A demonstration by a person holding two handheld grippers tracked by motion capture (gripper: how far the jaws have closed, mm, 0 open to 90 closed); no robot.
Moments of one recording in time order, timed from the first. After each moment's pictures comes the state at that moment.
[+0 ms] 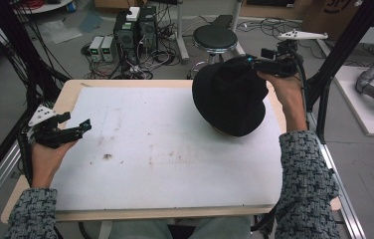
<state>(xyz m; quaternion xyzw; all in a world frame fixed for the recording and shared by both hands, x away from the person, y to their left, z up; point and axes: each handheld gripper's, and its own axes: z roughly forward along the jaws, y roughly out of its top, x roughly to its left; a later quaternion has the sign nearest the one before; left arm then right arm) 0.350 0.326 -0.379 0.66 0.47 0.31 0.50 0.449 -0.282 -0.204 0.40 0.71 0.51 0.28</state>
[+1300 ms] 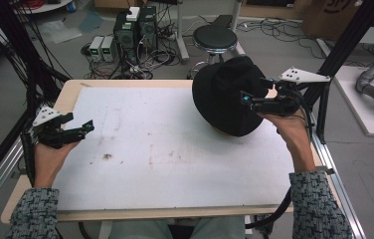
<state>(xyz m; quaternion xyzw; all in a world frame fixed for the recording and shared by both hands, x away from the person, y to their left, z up) 0.352 0.320 -0.382 0.67 0.47 0.30 0.49 0.375 -0.282 -0.252 0.33 0.72 0.55 0.24</state>
